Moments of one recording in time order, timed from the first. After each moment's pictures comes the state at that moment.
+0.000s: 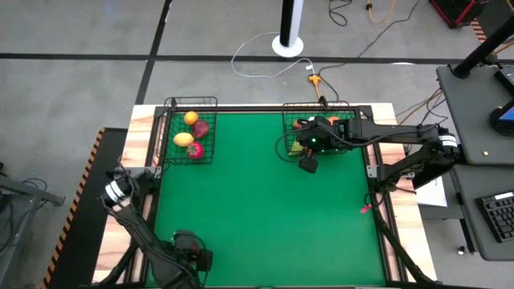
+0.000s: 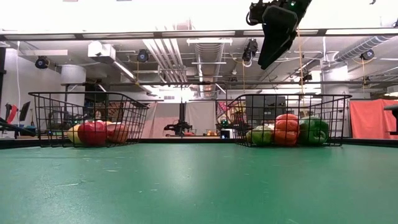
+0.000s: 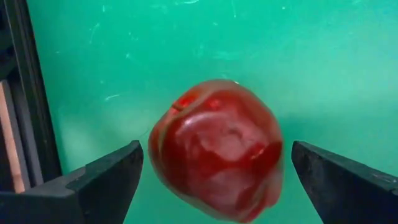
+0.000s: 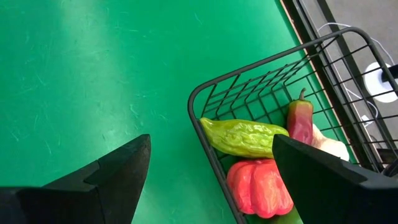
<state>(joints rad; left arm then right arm) -0.95 1.99 1.52 -1.35 -0.10 -2.34 -0.15 1.37 1.23 -0.88 0.22 0.11</state>
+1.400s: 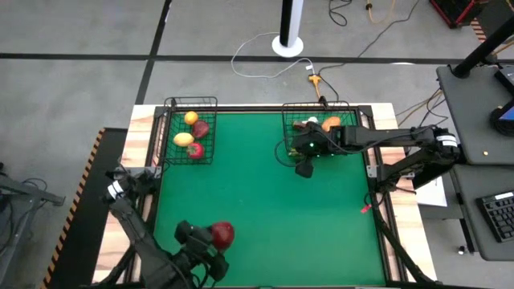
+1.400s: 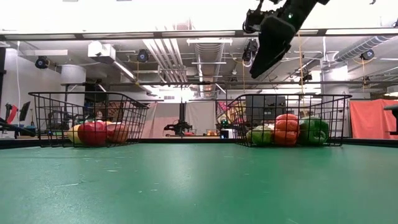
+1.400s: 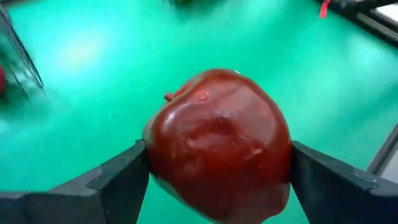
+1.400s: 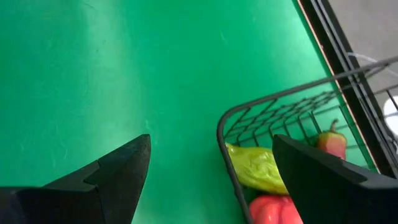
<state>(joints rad) -0.92 2.00 1.91 -1.57 -0.83 -1.88 -0.14 1.36 1.10 -0.65 0.17 0.03</state>
